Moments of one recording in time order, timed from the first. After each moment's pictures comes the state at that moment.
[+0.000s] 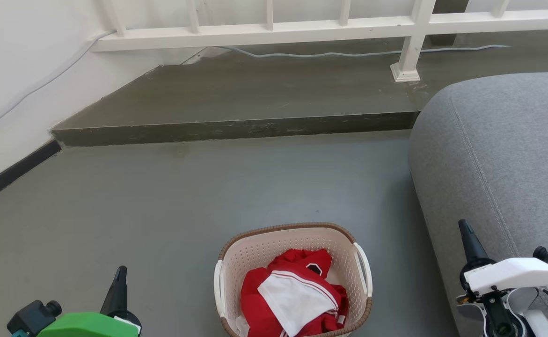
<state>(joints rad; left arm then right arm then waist) 0.12 0.10 -0.13 0.13 -1.10 0.01 -0.08 0.04 -0.12 0.12 0.23 1.09 0.00 -0.08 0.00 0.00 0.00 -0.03</state>
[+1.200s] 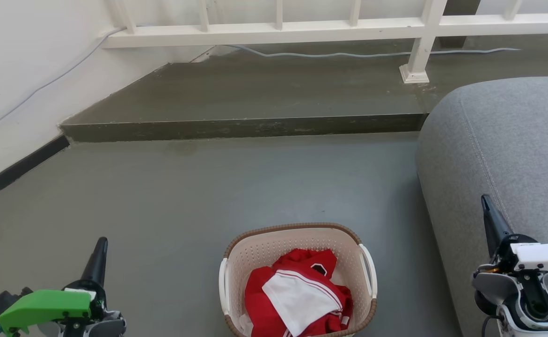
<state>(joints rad) 0.00 0.10 -0.05 0.22 -1.57 -0.09 0.01 -0.02 -0.10 -0.03 0.25 1.55 0.09 0.02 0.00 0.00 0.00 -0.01</state>
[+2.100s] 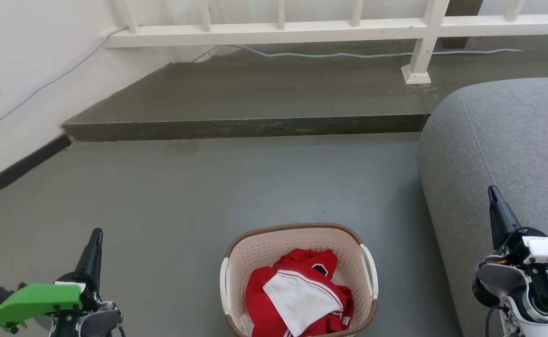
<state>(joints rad) -0.04 0.10 -0.03 0.25 -1.68 -0.11 0.03 -0.05 -0.09 -0.06 0.26 1.66 0.11 0.05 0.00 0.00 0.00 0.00</state>
